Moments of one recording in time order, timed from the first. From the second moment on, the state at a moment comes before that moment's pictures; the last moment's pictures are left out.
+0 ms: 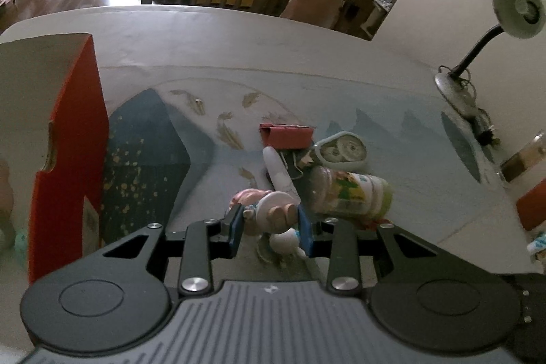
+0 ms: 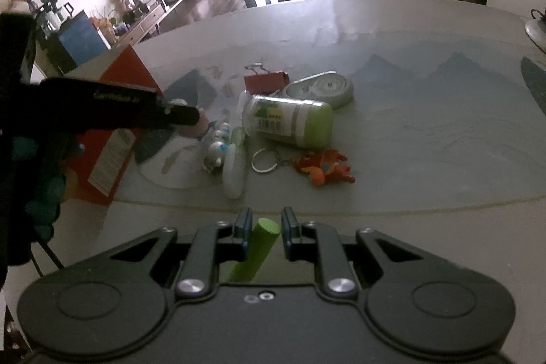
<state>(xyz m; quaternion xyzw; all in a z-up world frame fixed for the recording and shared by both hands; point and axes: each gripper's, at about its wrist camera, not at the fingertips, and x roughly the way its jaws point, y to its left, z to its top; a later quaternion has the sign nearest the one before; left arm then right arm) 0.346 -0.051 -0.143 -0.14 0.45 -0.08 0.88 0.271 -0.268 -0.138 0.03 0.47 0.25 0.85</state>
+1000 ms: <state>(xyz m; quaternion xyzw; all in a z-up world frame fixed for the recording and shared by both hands) 0.287 0.005 -0.043 -0.14 0.37 -0.11 0.91 0.271 -0.203 -0.025 0.05 0.35 0.27 0.90</state>
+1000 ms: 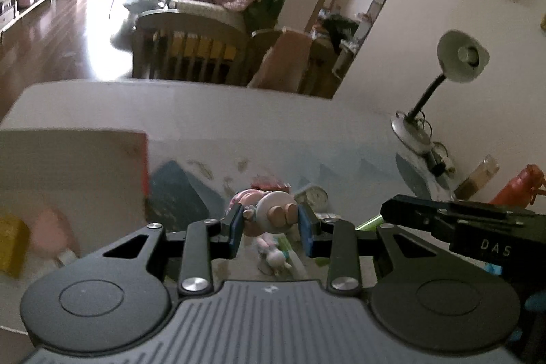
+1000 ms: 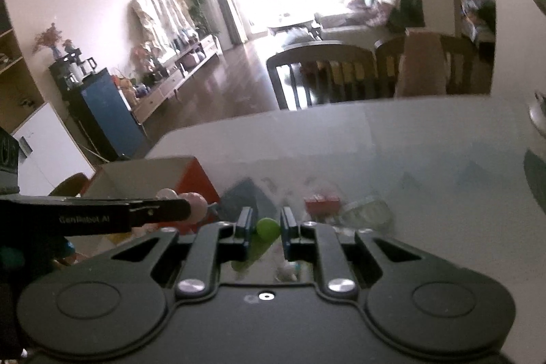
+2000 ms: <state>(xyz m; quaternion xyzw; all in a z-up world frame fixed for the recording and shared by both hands) 0.253 0.212 -0.068 -0.14 0.38 0.00 0.92 0.266 0.025 -0.058 -0.05 0.41 0.35 0.84</state>
